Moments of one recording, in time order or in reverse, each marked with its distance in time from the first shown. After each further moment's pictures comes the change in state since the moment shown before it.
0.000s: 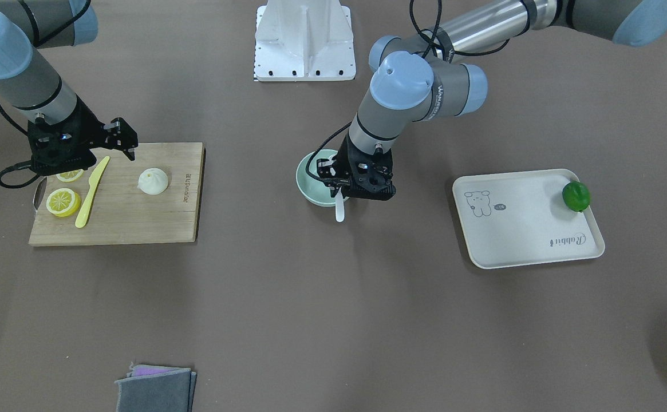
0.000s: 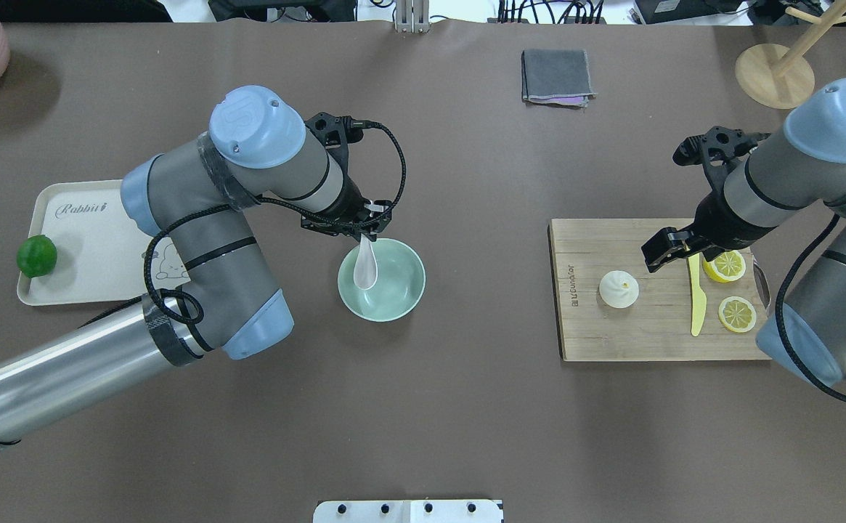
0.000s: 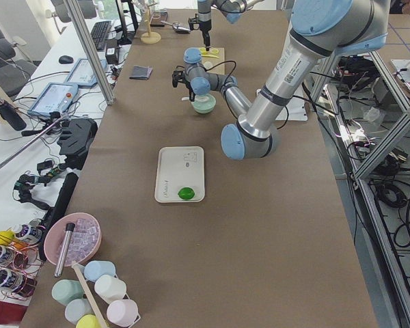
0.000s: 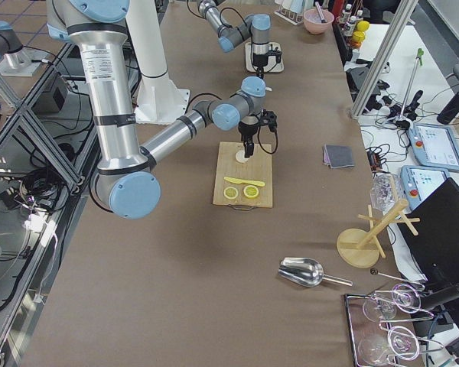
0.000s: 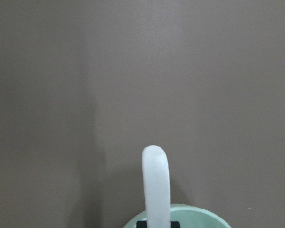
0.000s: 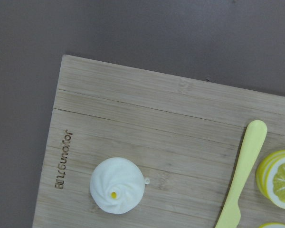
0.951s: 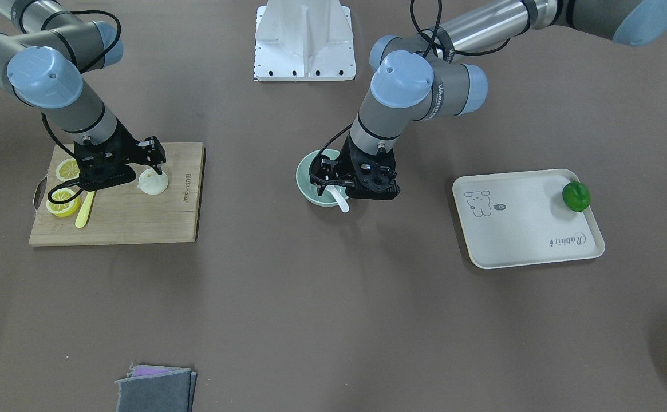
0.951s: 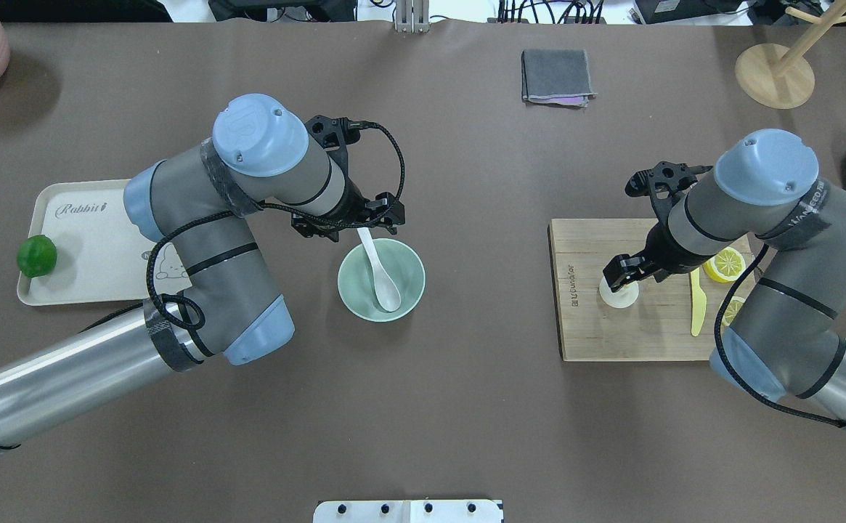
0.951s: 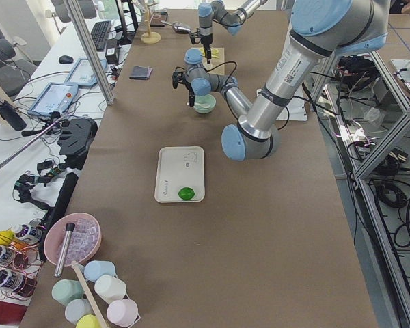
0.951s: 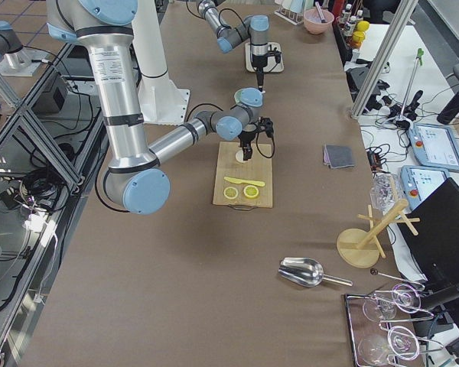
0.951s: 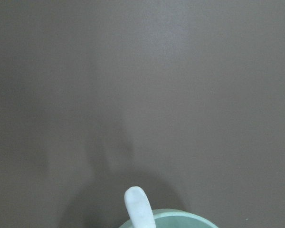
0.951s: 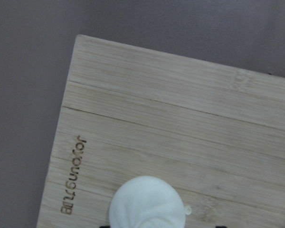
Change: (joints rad) left arm 0.000 0.011 -0.004 -0.003 0.032 -0.030; right arm -0.106 0.025 -0.136 0.173 -0.045 0.085
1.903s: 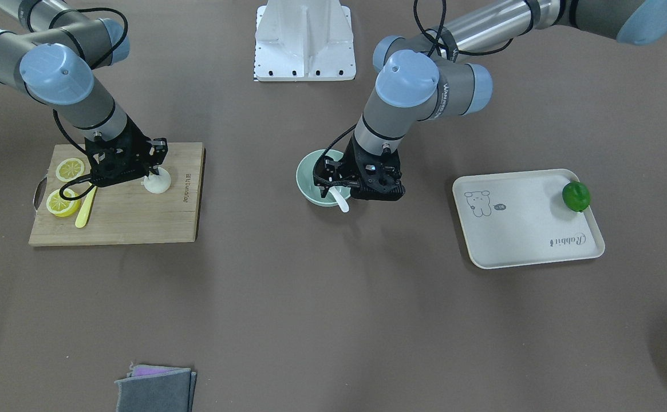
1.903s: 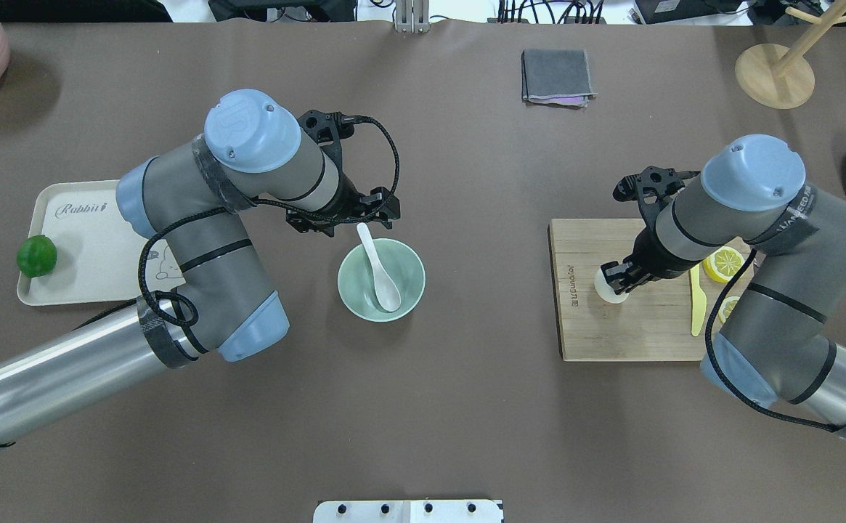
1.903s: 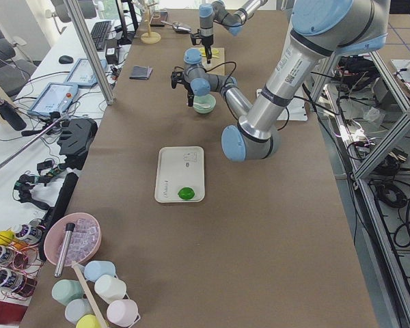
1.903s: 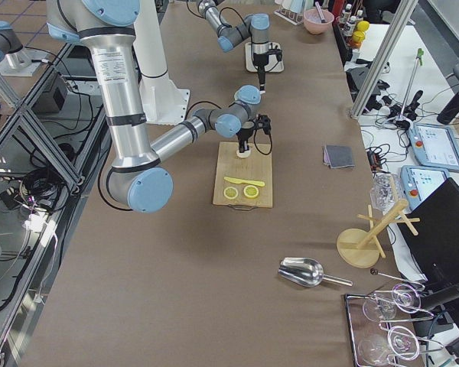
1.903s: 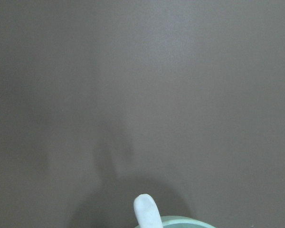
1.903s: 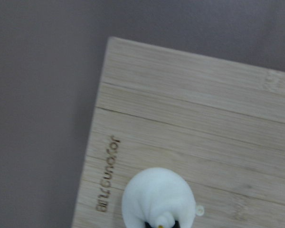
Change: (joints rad) left arm -0.018 0.021 -0.027 -0.003 0.000 0.002; right arm -0.006 0.040 0.030 -0.011 0.001 0.049
